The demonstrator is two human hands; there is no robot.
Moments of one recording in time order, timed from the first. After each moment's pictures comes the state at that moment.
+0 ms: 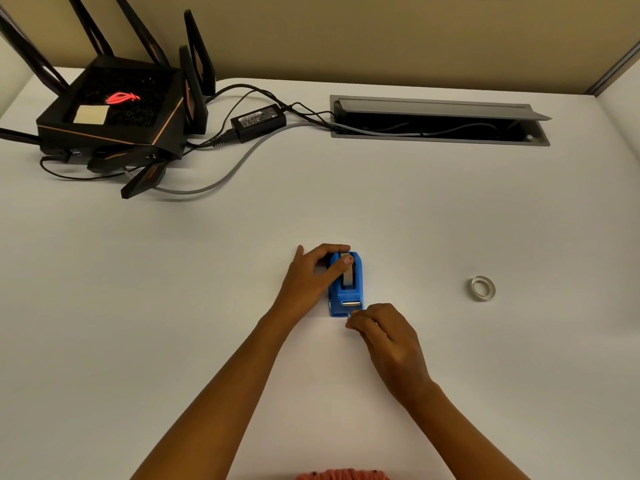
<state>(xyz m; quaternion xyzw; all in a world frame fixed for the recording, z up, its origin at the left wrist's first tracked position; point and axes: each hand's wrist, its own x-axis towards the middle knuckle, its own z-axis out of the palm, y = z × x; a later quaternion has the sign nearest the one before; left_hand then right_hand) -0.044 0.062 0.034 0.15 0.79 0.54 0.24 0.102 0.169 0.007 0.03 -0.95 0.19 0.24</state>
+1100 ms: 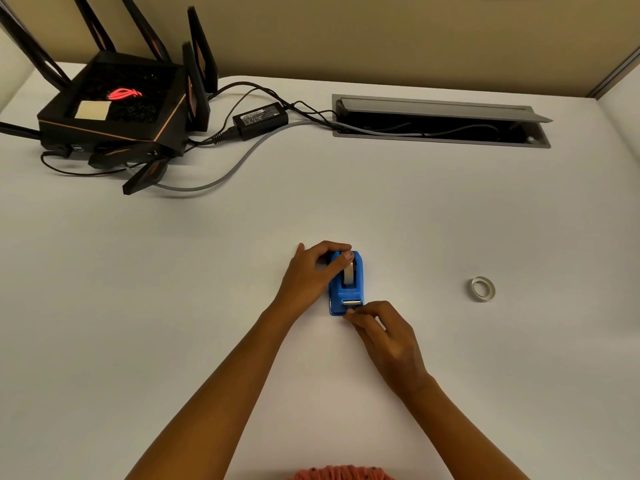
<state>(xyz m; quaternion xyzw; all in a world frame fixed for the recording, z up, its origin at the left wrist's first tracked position) -0.048 0.063 0.032 0.14 0.79 0.55 0.24 0.099 0.172 0.004 -0.06 -0.96 0.26 0.12</state>
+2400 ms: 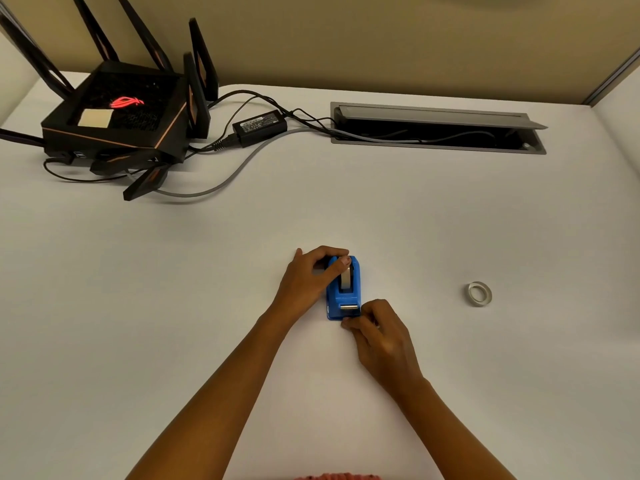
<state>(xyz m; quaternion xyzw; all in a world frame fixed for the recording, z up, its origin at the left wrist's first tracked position) -0.049 0.063 0.028 0.15 0.79 0.54 0.24 0.089 0.171 0.001 -0.01 -0.95 0.19 0.25</state>
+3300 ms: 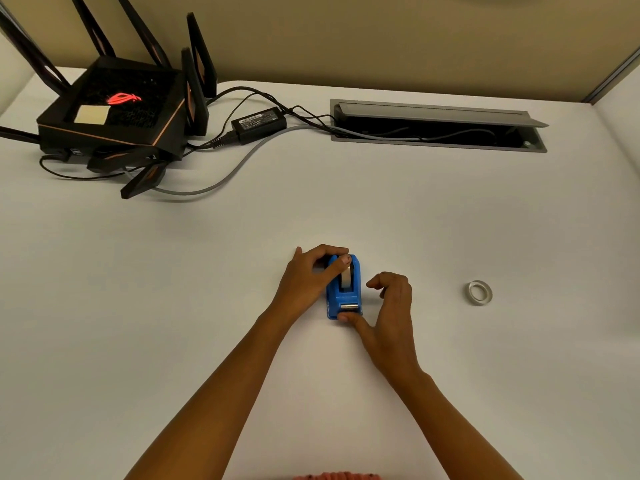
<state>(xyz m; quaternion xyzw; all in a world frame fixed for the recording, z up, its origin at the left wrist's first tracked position) -0.050 0.063 0.029 0.16 0.80 0.53 0.24 0.073 0.172 0.006 -0.21 -0.88 0.39 0.17</state>
